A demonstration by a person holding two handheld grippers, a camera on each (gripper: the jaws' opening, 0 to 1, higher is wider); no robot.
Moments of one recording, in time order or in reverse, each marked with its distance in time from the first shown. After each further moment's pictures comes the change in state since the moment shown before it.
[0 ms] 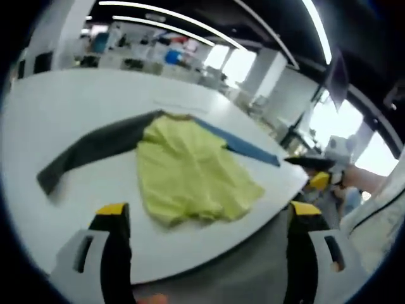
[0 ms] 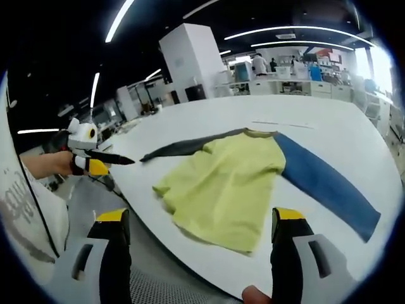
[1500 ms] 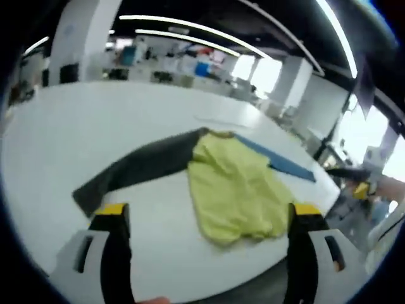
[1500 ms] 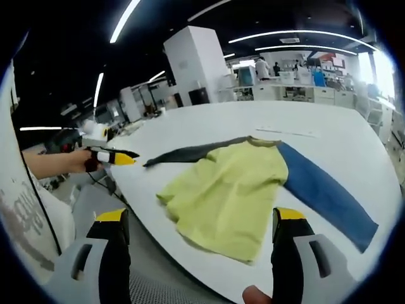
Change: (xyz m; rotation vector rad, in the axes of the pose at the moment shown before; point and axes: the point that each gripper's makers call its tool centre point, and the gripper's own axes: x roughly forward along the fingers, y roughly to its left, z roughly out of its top) left arm -0.017 0.060 0.043 -0.015 -0.121 0.195; right arm -0.002 0.007 0.021 -0.024 -0.026 0.013
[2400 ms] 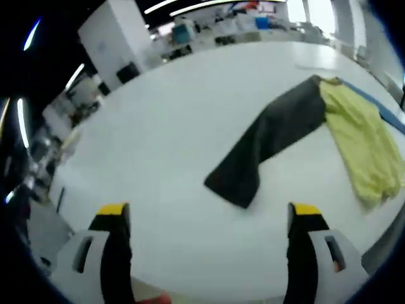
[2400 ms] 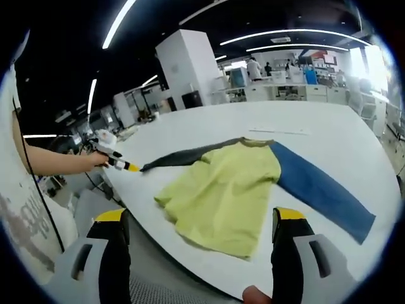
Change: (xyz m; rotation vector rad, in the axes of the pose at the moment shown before) left arm -0.045 0.204 -0.015 0.228 0.292 0.676; right arm -0.010 -0.003 0.003 0.040 -0.019 -0.034
